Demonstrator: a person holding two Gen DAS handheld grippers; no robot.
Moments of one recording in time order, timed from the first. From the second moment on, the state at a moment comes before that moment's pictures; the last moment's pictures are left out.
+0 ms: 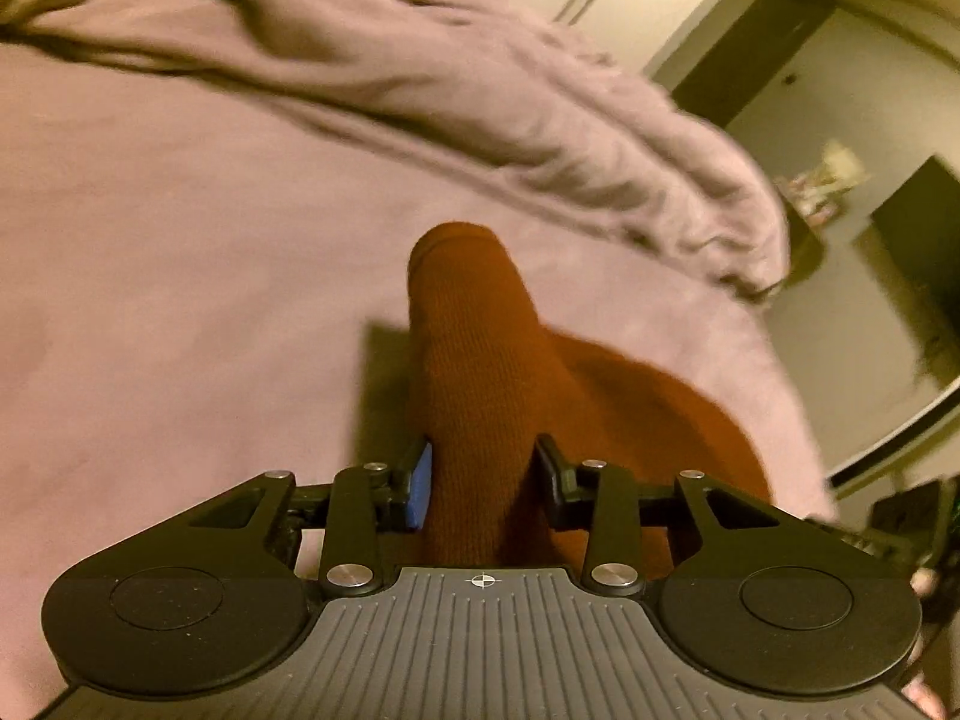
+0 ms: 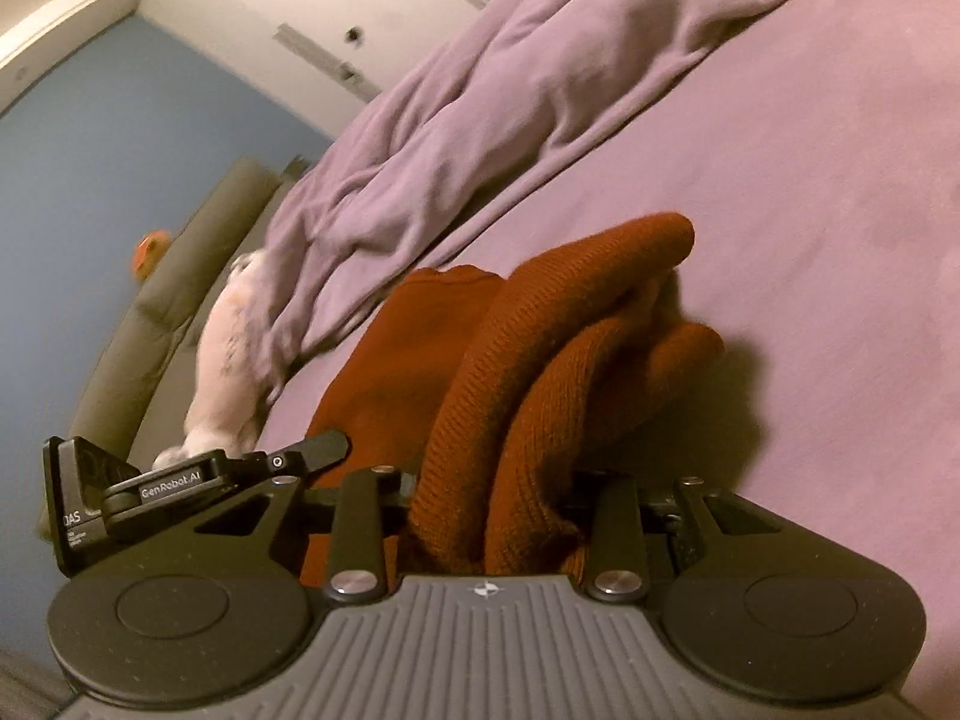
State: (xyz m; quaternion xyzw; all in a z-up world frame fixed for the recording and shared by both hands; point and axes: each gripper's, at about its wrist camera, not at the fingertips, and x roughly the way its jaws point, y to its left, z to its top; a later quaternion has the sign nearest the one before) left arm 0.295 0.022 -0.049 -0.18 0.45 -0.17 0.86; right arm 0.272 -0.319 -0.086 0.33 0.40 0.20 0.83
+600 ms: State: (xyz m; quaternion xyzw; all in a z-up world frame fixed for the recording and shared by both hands) left arm 0.164 0.015 -0.048 0.00 0.40 -0.09 0.91; right arm 0.151 -0.307 -0.098 0.40 0.35 0.10 0.84
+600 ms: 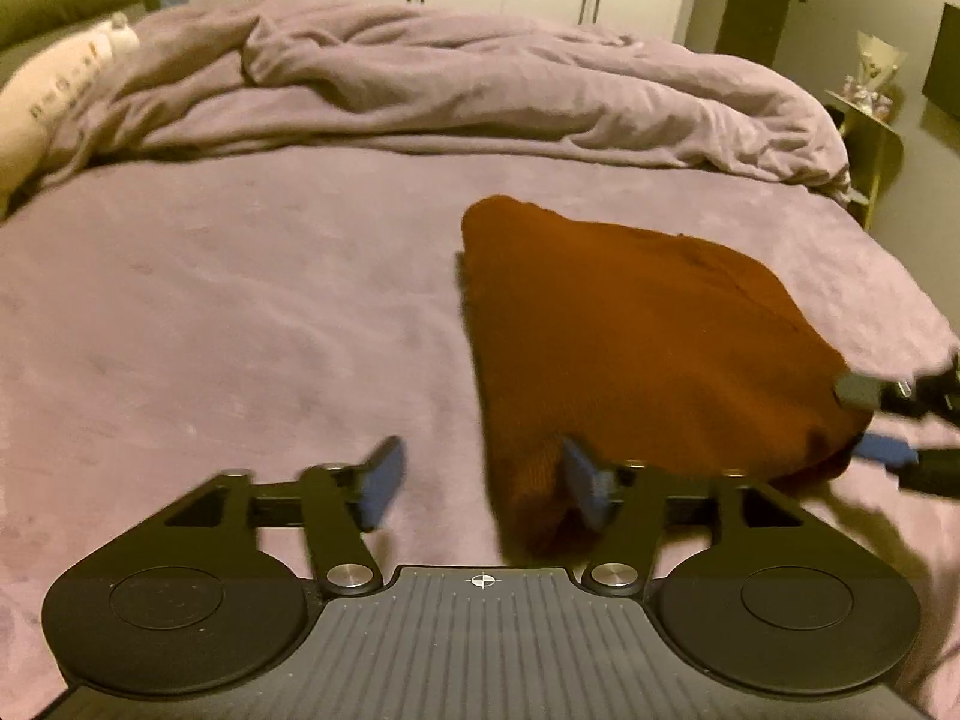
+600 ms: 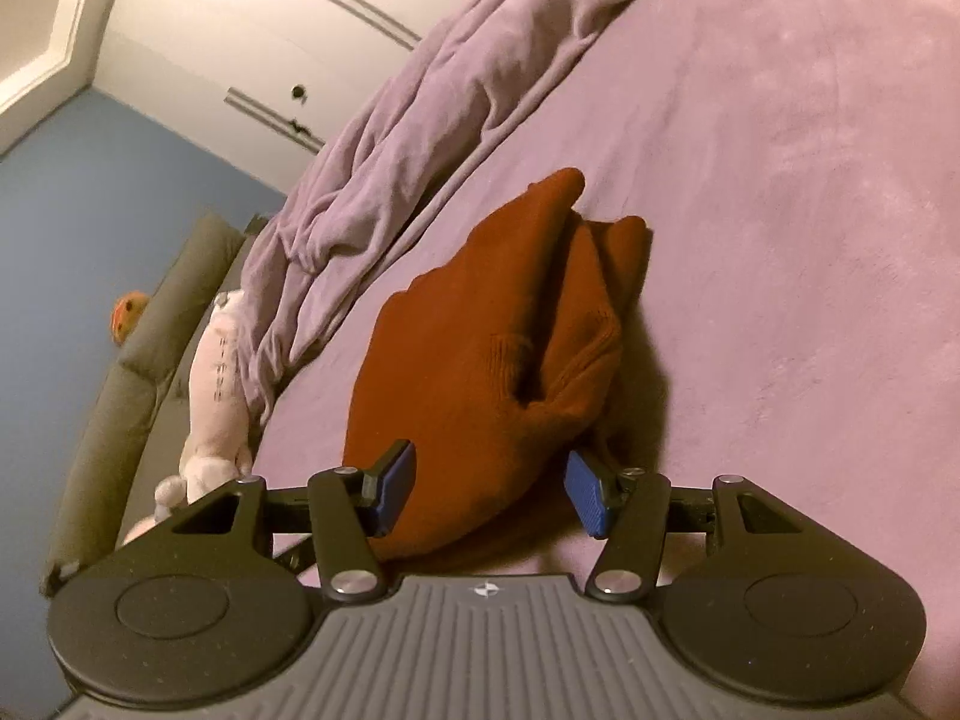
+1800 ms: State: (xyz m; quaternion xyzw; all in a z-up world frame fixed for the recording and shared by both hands) left arm 0.187 -0.005 -0.038 0.02 0.41 -0.03 0.91; right arm 0.142 -0.247 -0.046 0.10 0.31 0.01 0.94
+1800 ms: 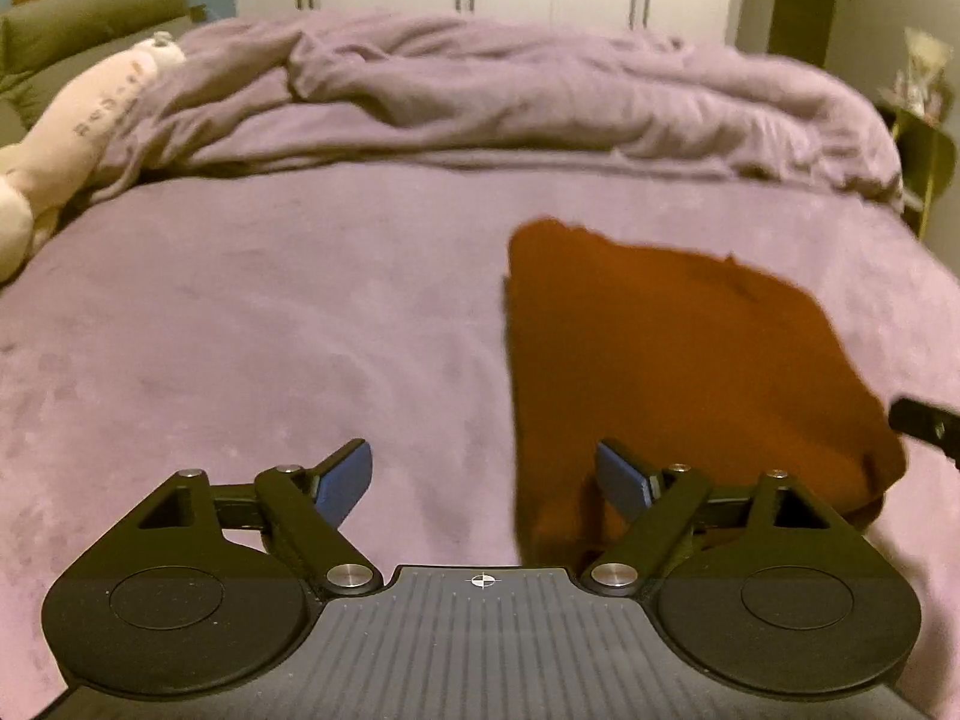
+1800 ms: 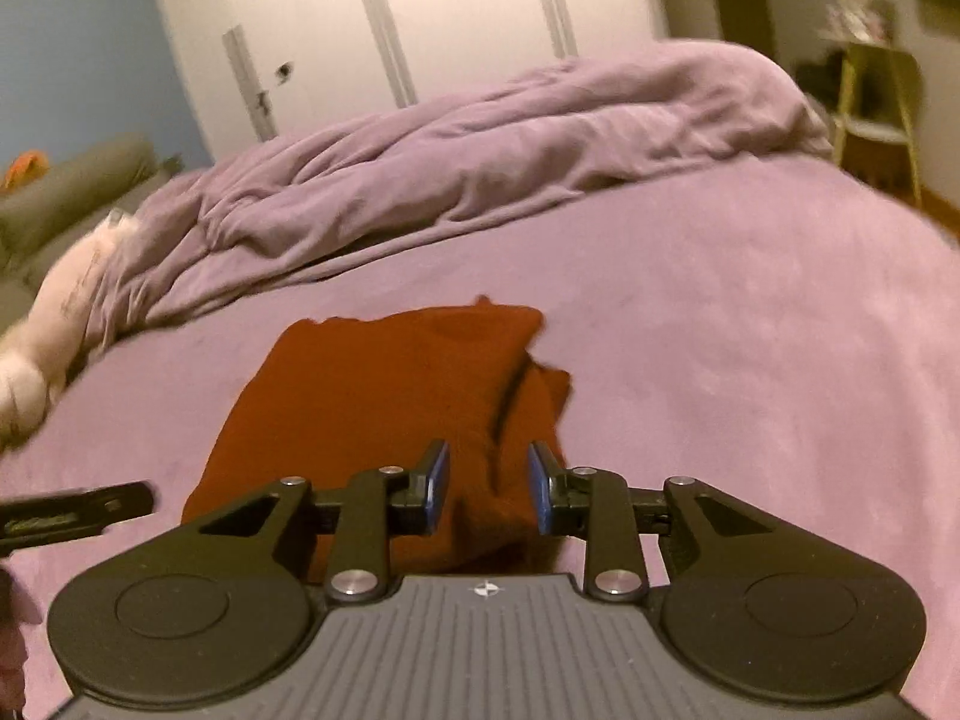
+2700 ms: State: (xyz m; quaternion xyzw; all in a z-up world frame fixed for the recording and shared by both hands) left arm 0.137 -0.016 -0.008 0.08 0.43 0.01 0.90; right arm 0.107 -0.215 -0.046 0.01 0.44 0.01 0.90
